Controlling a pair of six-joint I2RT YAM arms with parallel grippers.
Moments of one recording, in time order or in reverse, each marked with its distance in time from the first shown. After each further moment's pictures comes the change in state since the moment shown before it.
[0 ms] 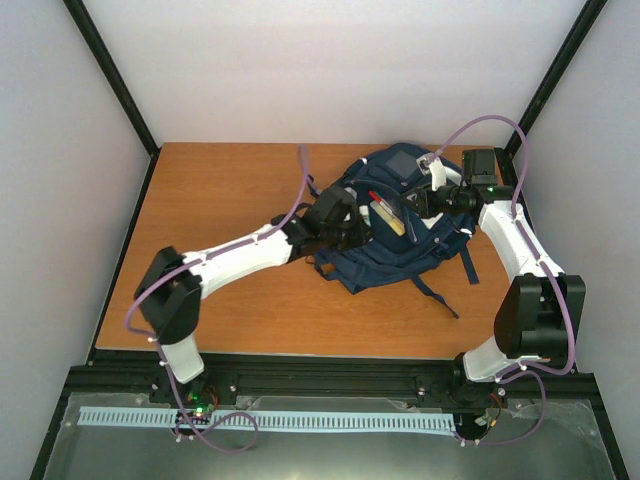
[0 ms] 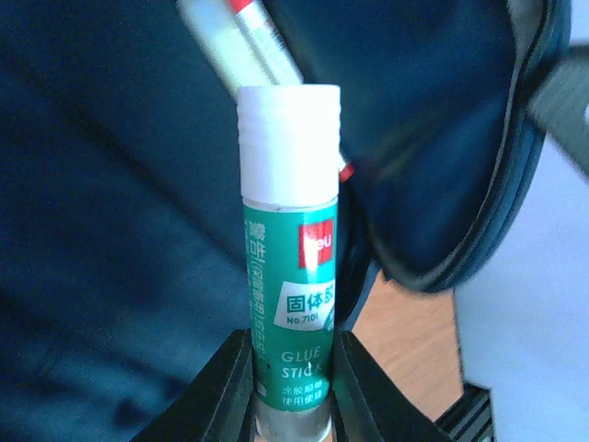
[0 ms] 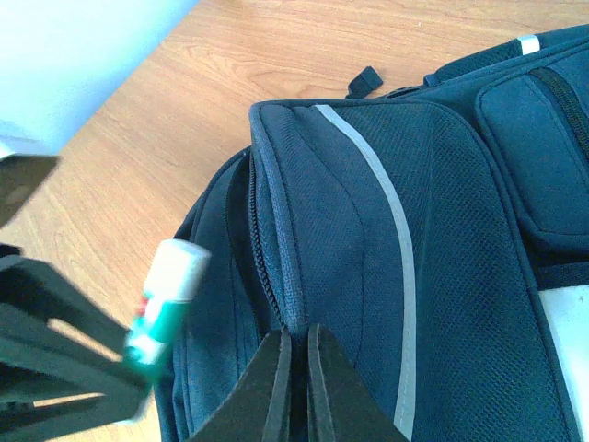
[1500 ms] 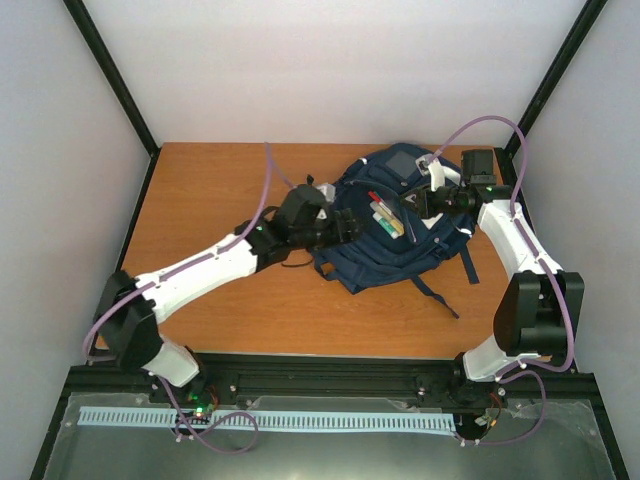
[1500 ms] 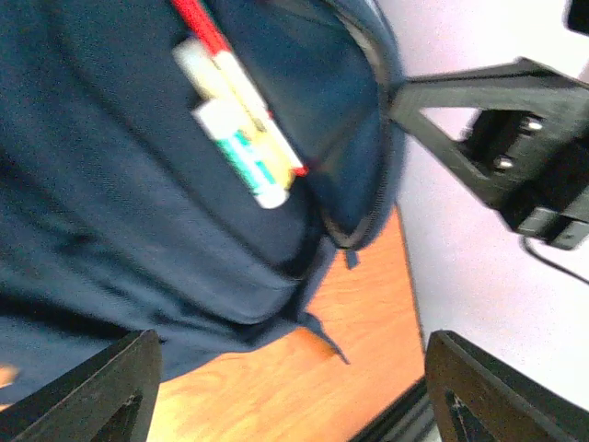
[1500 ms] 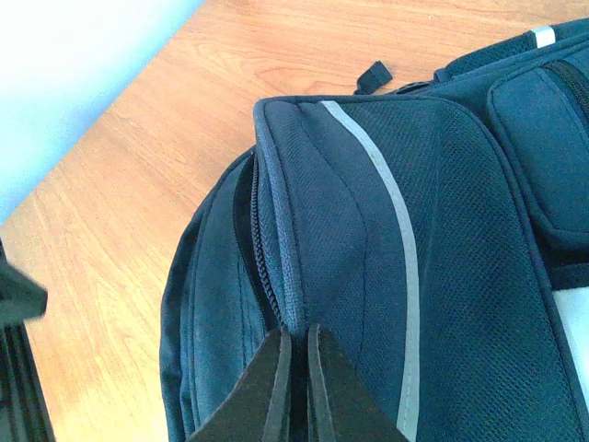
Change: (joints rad) left arm 0.029 -0.142 -0.065 0.044 0.029 -0.017; right arm 0.000 0.014 0.000 -0.003 -0.019 0.000
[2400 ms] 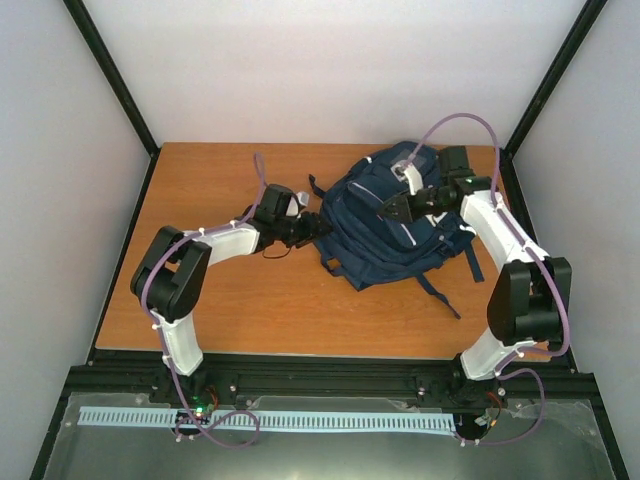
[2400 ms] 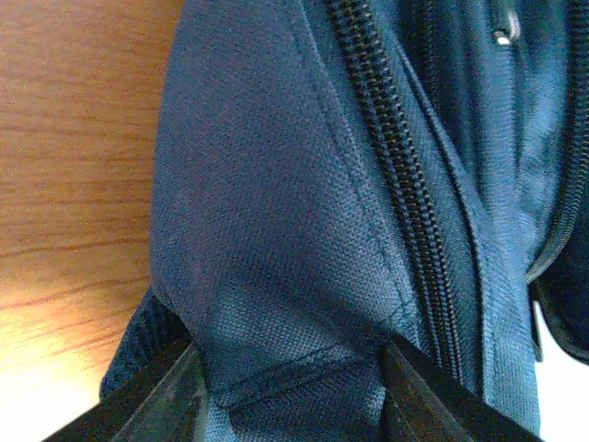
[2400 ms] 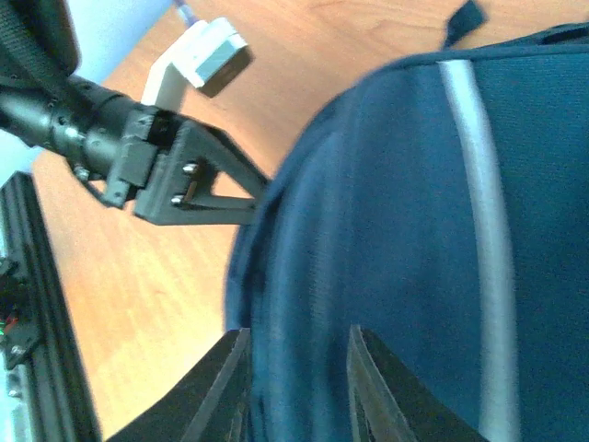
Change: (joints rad) left arm 0.352 0.275 -0.192 0.299 0.383 0.175; right arm 0.087 0.071 0.062 -0.100 0.004 -0.048
